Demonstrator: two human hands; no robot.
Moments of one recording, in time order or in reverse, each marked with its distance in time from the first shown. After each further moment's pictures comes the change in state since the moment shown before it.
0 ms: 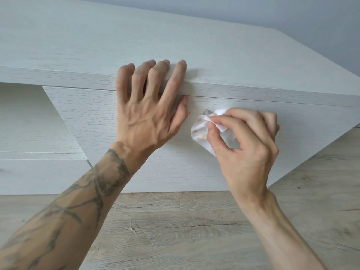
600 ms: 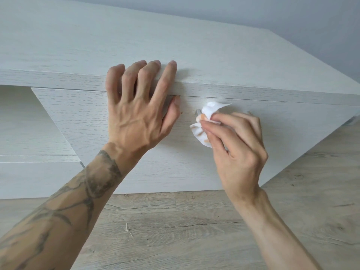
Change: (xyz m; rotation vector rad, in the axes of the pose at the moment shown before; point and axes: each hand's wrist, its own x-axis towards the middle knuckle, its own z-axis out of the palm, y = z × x) left_hand 0.001 0.000 -0.001 0.007 0.003 0.007; right_hand -0.006 0.011 -0.001 0.090 -0.020 -0.083
